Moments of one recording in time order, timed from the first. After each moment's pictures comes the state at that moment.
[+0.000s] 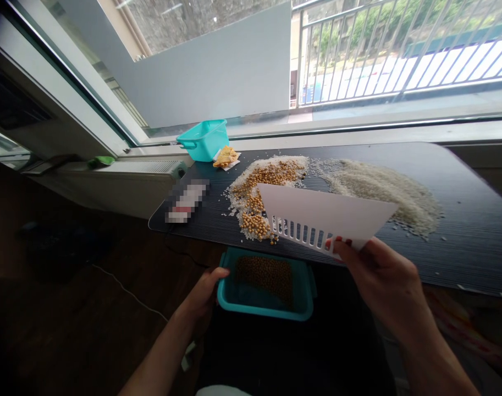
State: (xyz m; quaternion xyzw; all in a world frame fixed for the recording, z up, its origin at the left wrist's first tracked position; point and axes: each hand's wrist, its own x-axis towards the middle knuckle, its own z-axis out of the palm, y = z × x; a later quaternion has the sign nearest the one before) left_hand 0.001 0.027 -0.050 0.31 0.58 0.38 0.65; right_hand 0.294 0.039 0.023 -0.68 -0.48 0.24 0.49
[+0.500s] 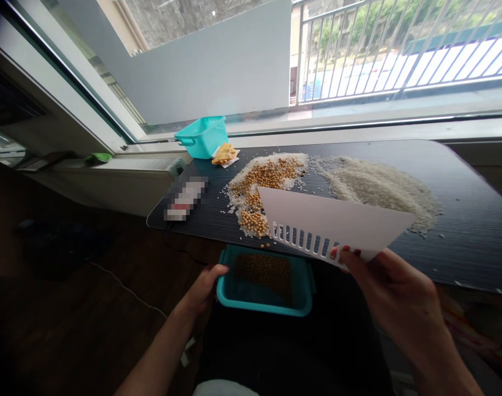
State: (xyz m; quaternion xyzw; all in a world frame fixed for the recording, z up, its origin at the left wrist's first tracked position) left_hand 0.003 0.028 -0.048 0.30 0.58 0.40 0.64; right_hand 0.297 0.019 0.027 -0.70 -0.48 0.21 0.47
